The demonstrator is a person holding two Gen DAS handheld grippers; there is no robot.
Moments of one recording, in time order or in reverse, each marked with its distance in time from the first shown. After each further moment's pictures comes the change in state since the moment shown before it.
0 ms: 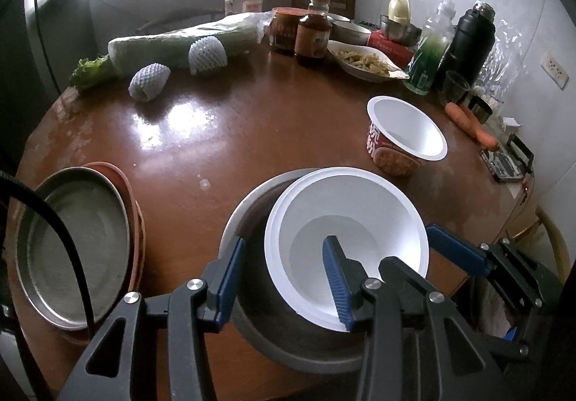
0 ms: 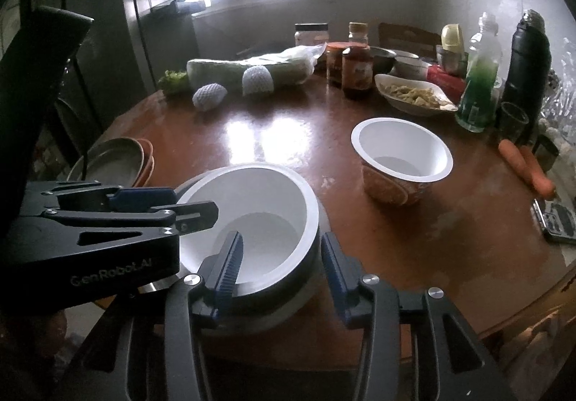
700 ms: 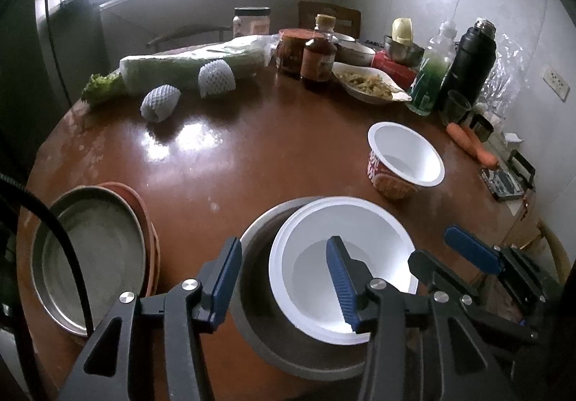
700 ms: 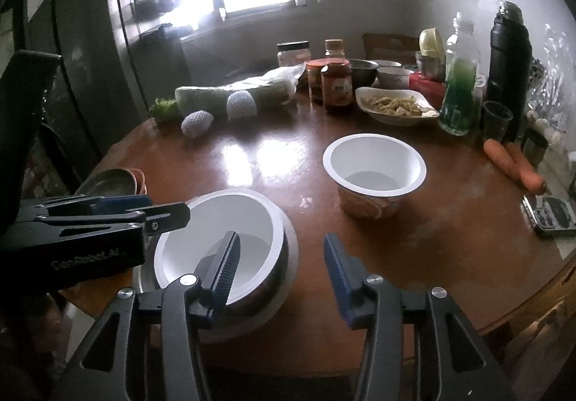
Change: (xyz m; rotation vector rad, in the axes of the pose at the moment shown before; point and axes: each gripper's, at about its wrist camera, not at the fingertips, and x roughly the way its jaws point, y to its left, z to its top) left arm -0.016 -0.003 0.010 -0.015 -0.070 0.026; right arm -0.016 -0.024 0.004 0.071 -0.078 -0.002
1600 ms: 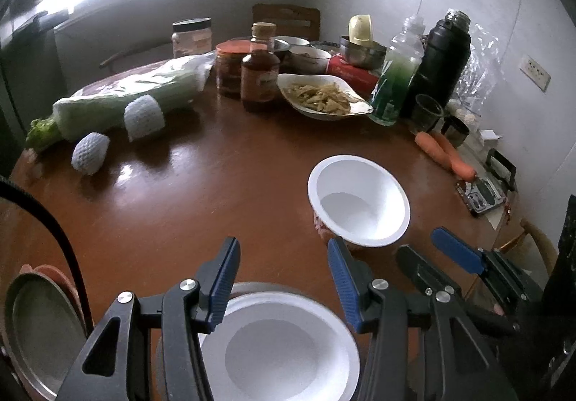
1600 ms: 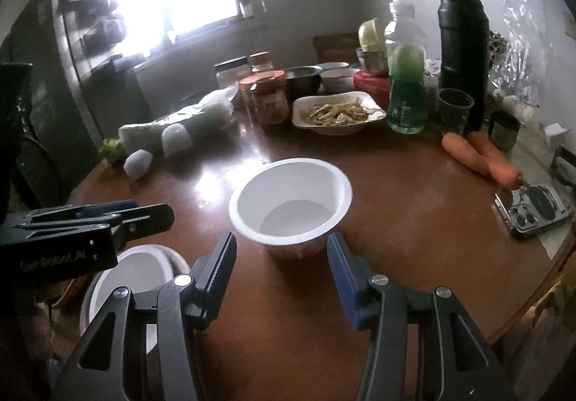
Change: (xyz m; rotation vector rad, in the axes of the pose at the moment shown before) left arm 0.042 -0.055 0.059 0.092 0.000 -0.113; right arm 0.018 -0.074 0.026 0.147 -0.039 -0.102
